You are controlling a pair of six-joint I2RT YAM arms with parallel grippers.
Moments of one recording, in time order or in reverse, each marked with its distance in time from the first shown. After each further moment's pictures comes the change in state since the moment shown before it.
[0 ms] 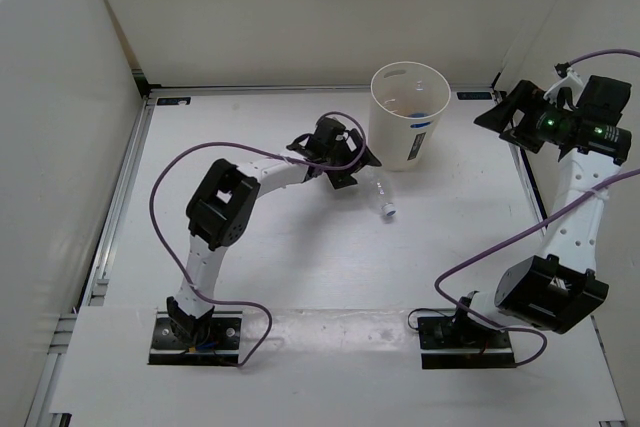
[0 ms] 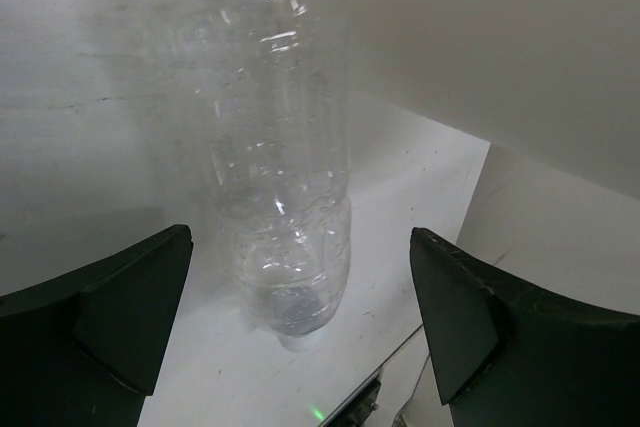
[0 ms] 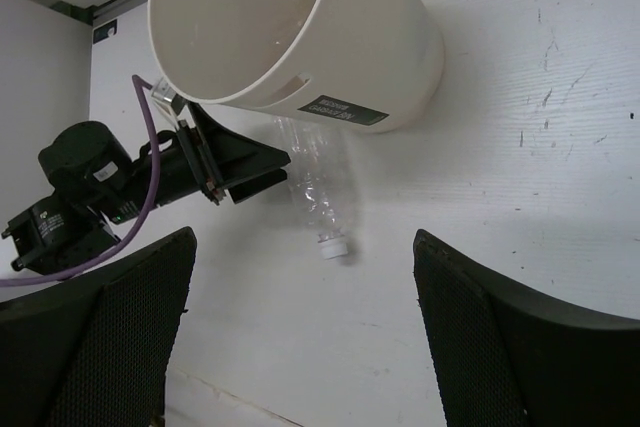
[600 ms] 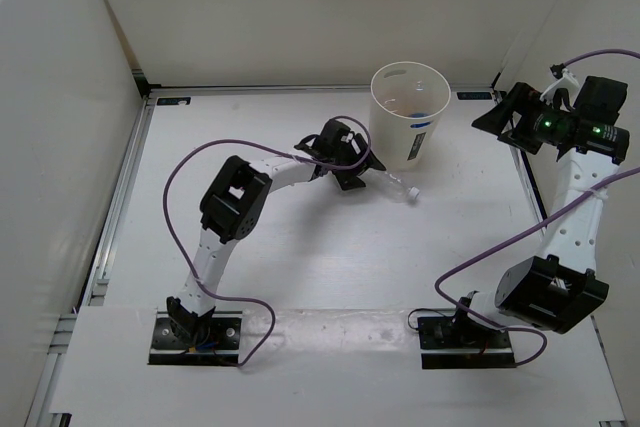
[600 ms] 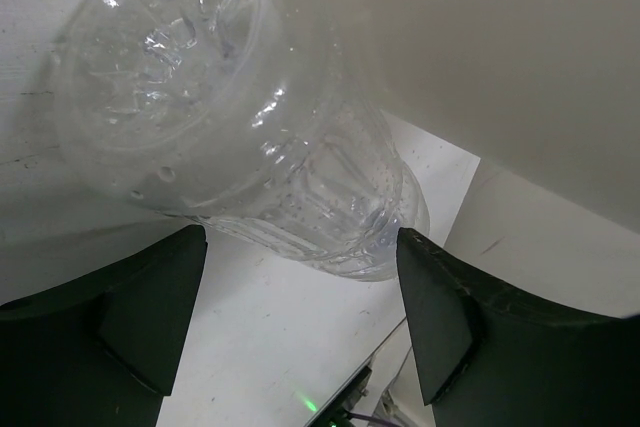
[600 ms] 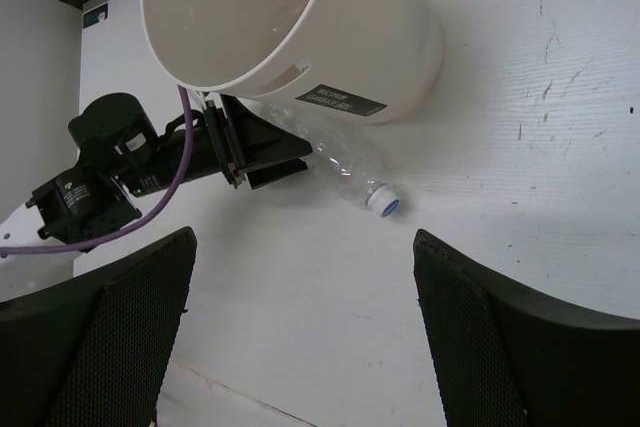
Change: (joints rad) left arm 0.002 0.129 0.109 -0.002 0.098 -0.027; right arm 0.009 0.000 0.000 -0.024 0.009 -0.032
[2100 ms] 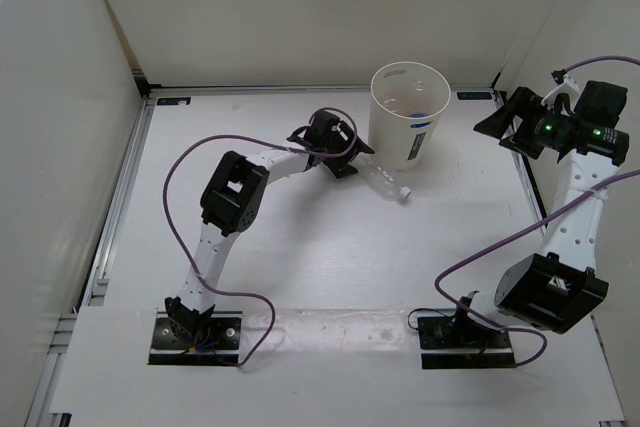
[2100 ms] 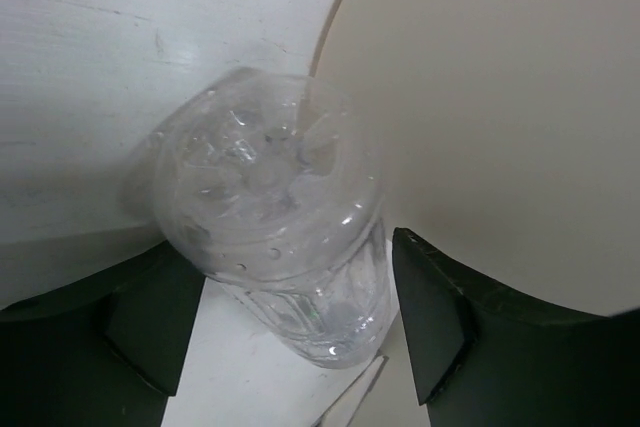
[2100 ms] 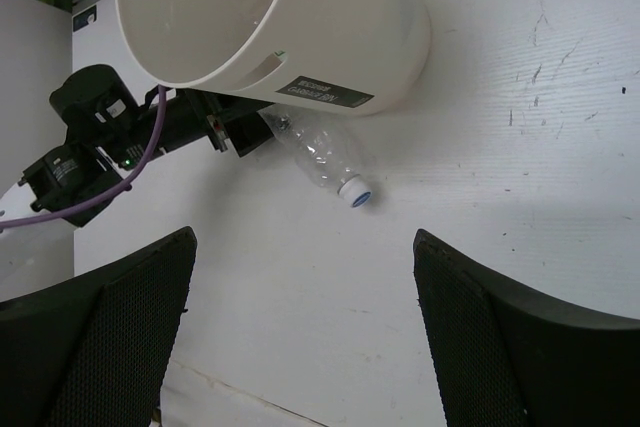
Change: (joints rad) left arm 0.072 0.068 0.085 0.005 -0.056 -0.112; right arm -0.021 0.000 -0.033 0.000 0.006 -0.002
